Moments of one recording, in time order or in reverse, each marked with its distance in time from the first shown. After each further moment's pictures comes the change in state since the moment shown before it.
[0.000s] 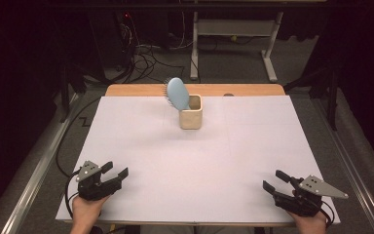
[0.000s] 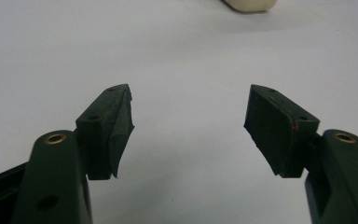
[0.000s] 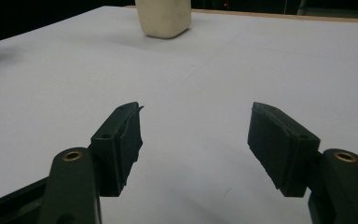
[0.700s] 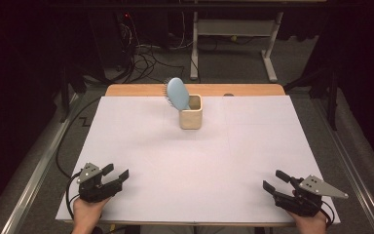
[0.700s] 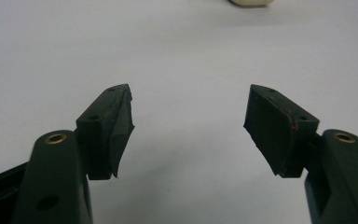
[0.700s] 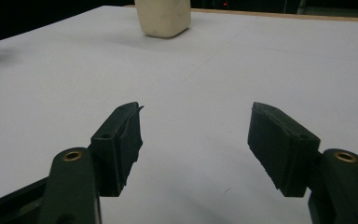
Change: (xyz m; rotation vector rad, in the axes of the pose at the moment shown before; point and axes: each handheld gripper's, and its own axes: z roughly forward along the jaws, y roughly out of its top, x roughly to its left) left arm -0.001 -0.006 0.001 0.009 -0.002 -0.012; right arm 0.000 0.000 0.000 0.002 0.000 0.003
